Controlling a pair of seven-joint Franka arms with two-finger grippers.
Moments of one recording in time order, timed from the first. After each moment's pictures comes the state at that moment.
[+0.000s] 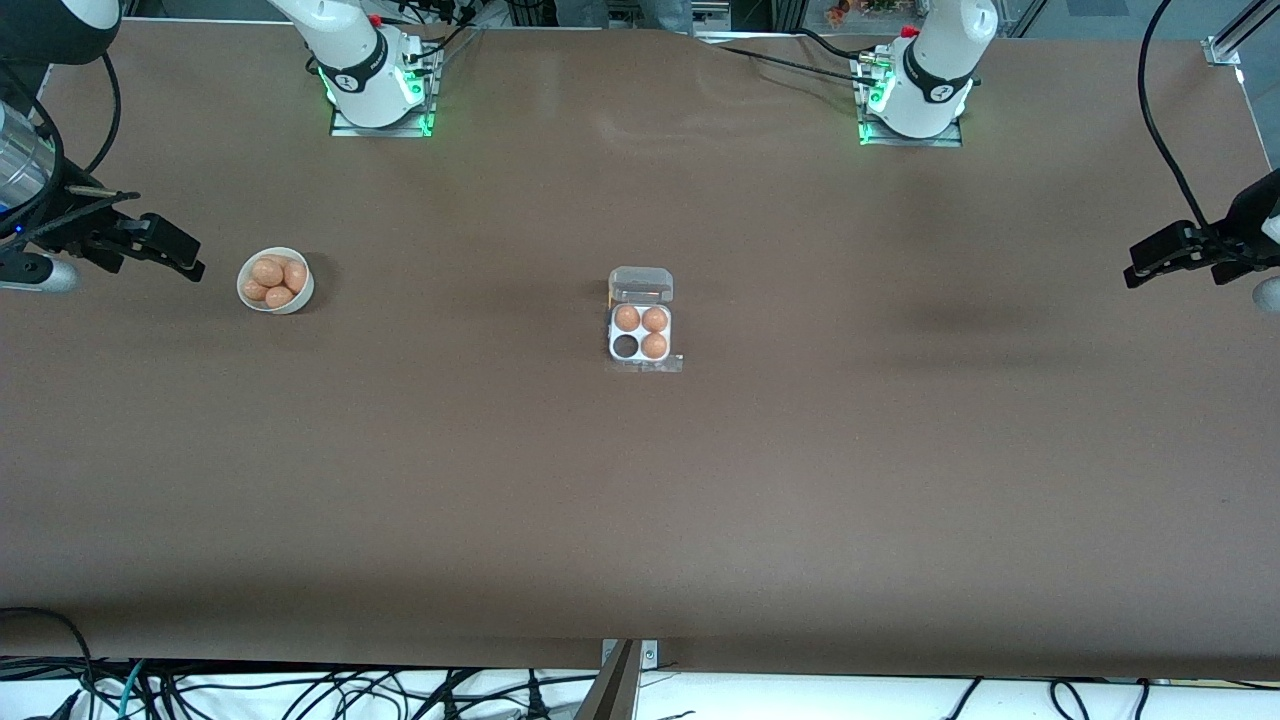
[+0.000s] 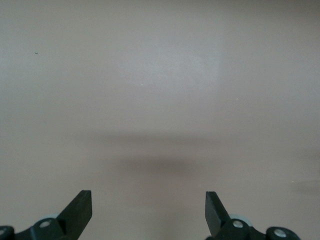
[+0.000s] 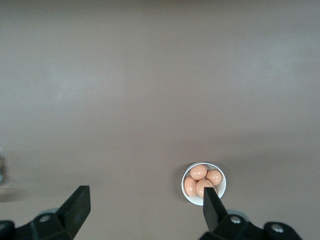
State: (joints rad) left arm -0.03 0.06 0.11 -1.59 0.01 1.61 0.01; right arm -0.03 -0.02 0.04 -1.74 -0.01 1.76 0.11
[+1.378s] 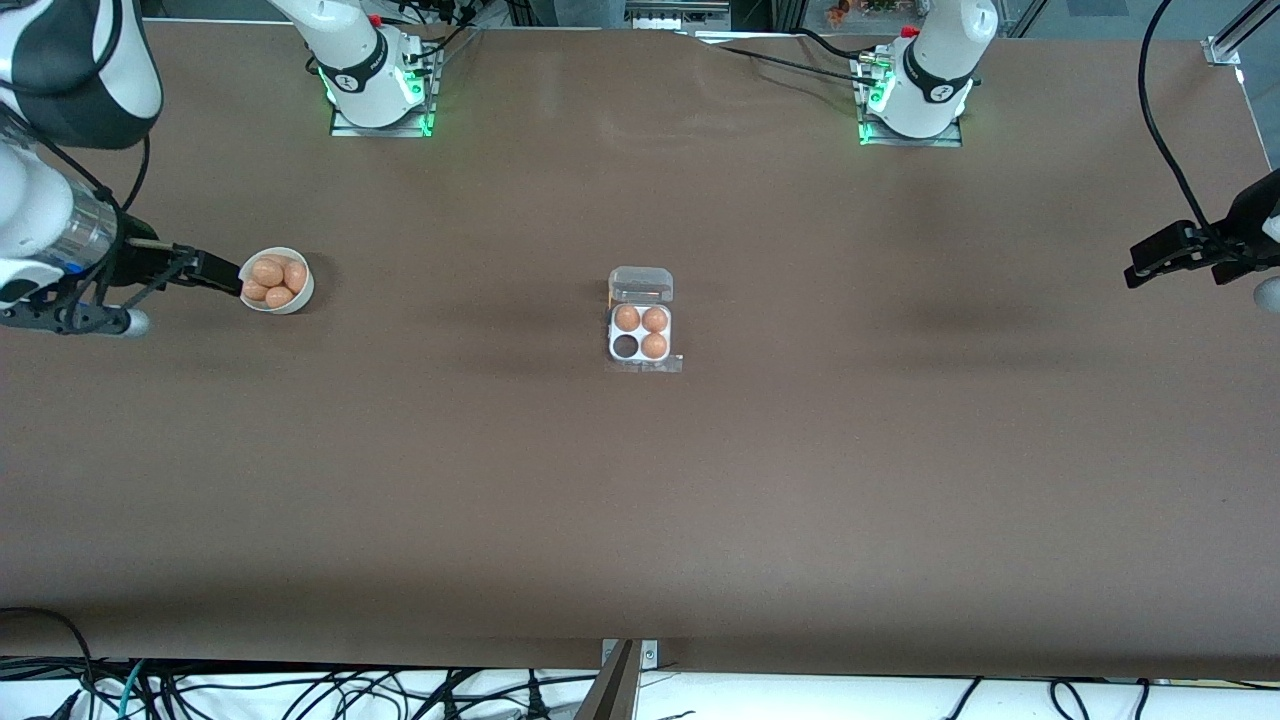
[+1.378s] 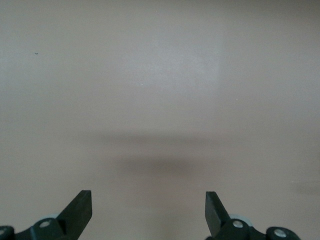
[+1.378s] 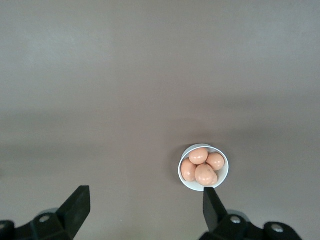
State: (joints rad) left arm -0.03 0.06 0.11 -1.58 0.01 1.61 0.01; right arm -0.04 0.11 0.04 -1.76 -0.02 1.72 0.08
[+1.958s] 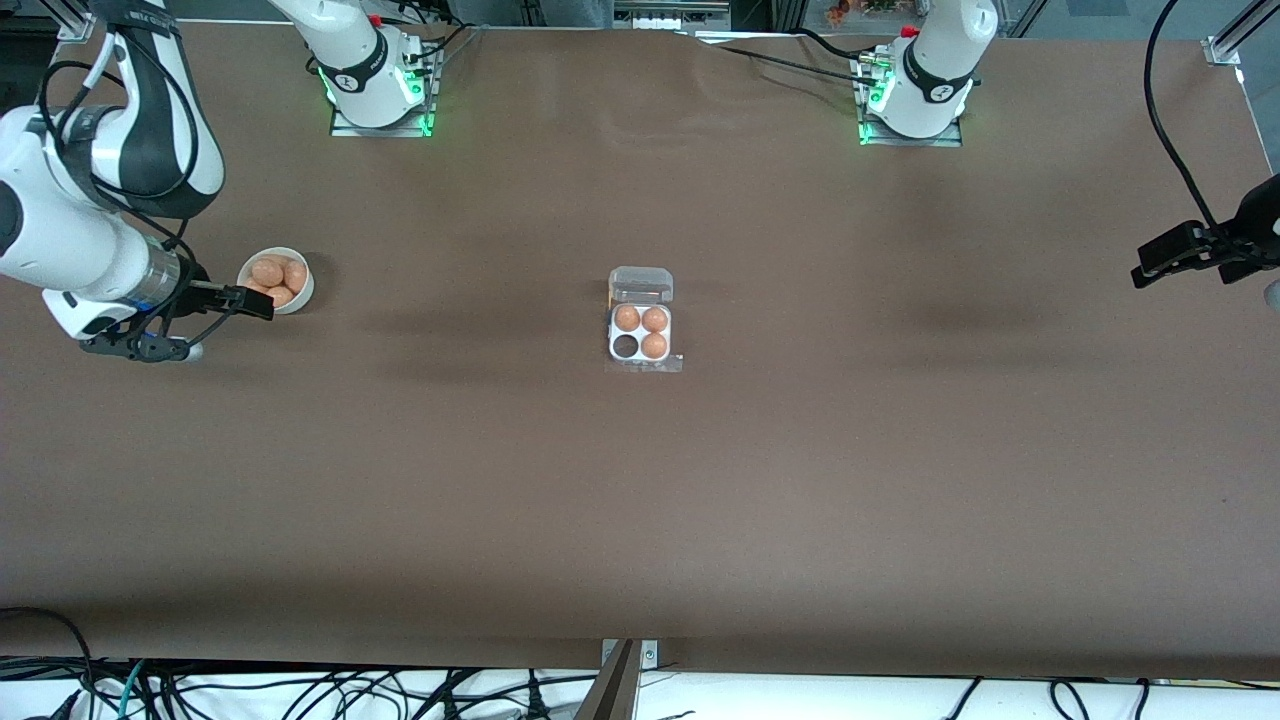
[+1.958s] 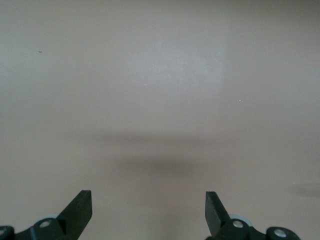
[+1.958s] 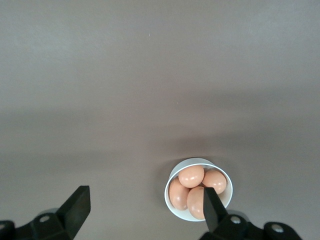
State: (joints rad) left arm -0.01 0.06 0.11 -1.58 0.01 1.61 0.01; right arm -0.05 0.12 -0.01 -2.07 -0.04 2.05 0.06
